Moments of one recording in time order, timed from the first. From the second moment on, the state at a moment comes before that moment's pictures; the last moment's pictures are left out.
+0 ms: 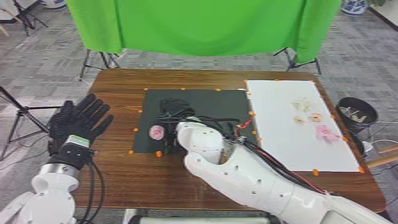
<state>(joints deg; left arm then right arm) 120.4 -45.0 -90.6 -121.2 0.3 16.0 24.0 -55.5 -78.3 27.5 -83.8 -126.7 -4.6 33.1</state>
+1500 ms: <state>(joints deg) 118.0 -44.3 -88.3 -121.0 -4.2 16.2 25.9 -57.9 -80.1 32.1 -83.9 -121.2 -5.8 36.0</state>
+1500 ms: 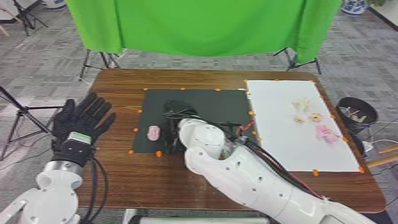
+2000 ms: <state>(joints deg) 118.0 -44.1 -87.9 -120.9 -4.2 16.0 25.7 -57.6 -80.0 31.7 -85.3 -121.1 -3.2 36.1</state>
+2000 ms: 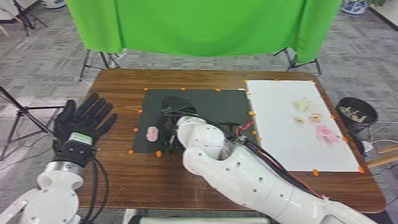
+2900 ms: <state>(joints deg) 124.3 -44.5 -93.9 -122.9 0.2 14.9 27.8 -74.3 -63.6 54.8 -115.7 -122.7 0.8 29.3</state>
